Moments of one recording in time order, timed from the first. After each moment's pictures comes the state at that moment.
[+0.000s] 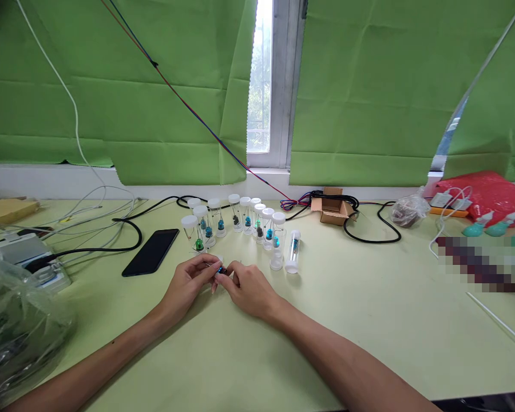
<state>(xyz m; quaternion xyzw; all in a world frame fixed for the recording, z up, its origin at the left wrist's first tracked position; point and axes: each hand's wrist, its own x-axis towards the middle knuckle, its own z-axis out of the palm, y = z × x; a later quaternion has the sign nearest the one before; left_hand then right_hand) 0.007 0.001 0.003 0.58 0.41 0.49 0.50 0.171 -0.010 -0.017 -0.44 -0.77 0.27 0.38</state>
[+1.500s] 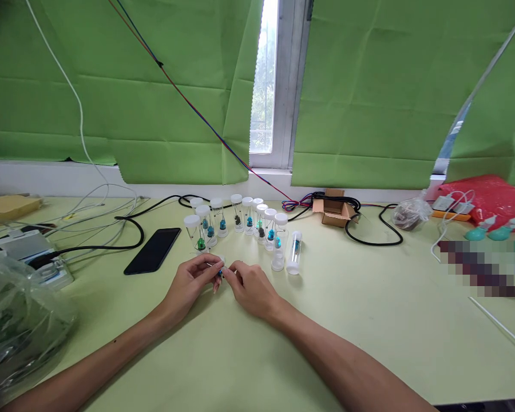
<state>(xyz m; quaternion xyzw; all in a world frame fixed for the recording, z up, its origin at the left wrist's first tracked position) 0.007 0.000 0.003 0.58 0.42 0.49 0.50 0.171 -0.009 -0.020 -0.44 -0.76 0.26 0.41</state>
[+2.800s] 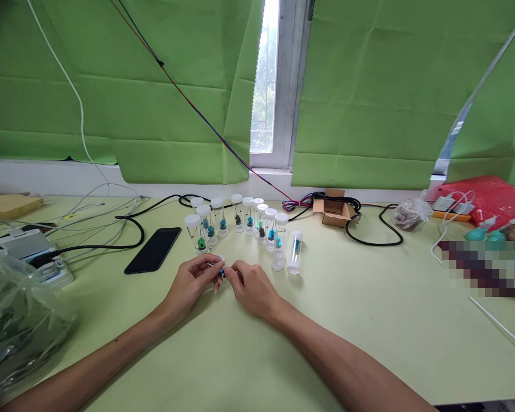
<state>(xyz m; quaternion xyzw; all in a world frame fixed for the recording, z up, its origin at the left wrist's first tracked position) 0.006 0.000 0.001 0.58 0.41 0.49 0.51 0.170 -0.009 -0.020 -0.44 -0.75 0.26 0.42</state>
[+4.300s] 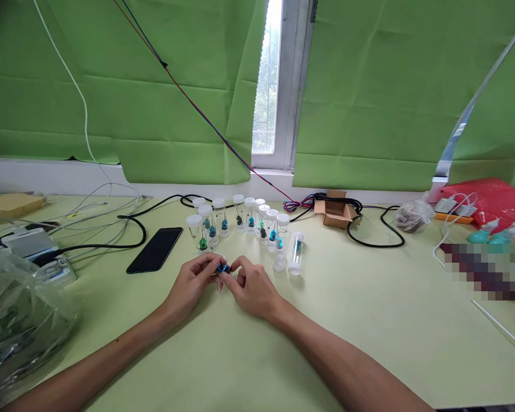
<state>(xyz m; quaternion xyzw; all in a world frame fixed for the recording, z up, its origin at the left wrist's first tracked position) 0.006 0.002 -0.001 0.58 0.37 0.50 0.52 0.171 -0.010 -0.020 -0.43 -0.74 0.30 0.43</state>
